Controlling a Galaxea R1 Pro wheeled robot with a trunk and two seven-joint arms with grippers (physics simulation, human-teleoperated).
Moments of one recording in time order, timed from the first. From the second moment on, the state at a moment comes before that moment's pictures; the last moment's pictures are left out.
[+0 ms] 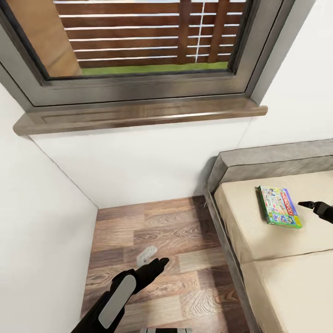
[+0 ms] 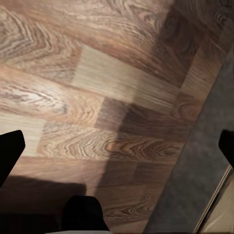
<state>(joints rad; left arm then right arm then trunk) -0.38 -0.07 -0.43 -1.07 1.10 0.38 0.35 -1.02 -0.66 -0.49 -0.44 -0.05 0.71 0.57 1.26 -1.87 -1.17</state>
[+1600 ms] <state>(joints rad) -0.38 -0.07 -0.43 -1.07 1.10 0.38 0.35 -1.03 -0.62 -0.48 -0.45 -0.04 0.71 0.59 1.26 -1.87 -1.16</state>
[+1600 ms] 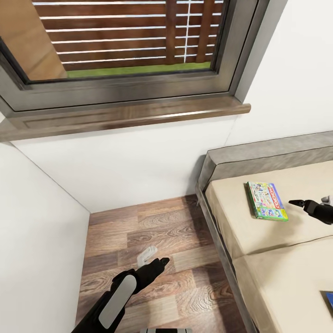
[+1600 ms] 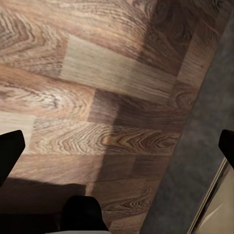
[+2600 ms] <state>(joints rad) -0.38 -0.07 -0.43 -1.07 1.10 0.38 0.35 -1.03 -0.60 -0.47 -0.45 -0.04 0.70 0.61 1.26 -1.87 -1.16</state>
